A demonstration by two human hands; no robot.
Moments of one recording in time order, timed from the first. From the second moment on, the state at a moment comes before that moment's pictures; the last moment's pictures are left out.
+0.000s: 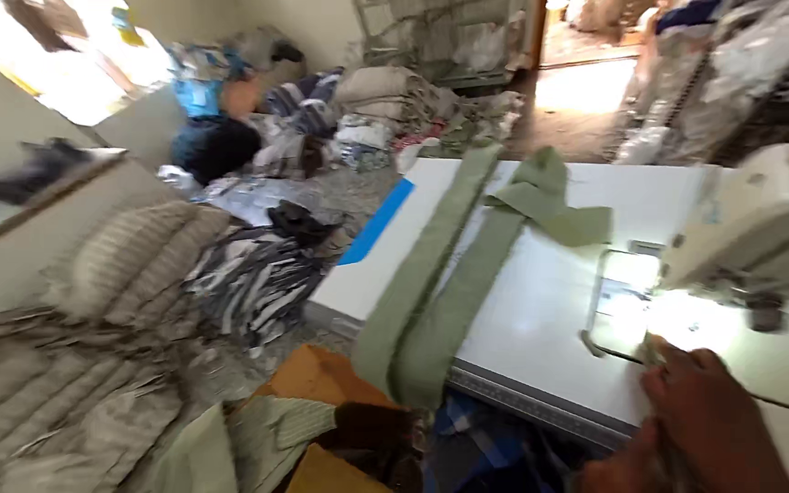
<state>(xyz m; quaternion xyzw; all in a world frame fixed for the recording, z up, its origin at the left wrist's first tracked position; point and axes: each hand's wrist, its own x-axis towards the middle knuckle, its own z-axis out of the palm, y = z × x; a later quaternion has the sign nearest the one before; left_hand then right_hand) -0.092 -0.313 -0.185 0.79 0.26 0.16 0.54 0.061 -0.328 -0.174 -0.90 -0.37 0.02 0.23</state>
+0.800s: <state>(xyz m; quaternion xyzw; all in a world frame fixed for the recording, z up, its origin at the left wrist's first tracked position) -0.117 -0.298 -0.190 0.74 0.20 0.12 0.62 0.000 -0.379 -0.141 -0.85 -0.31 0.16 0.39</state>
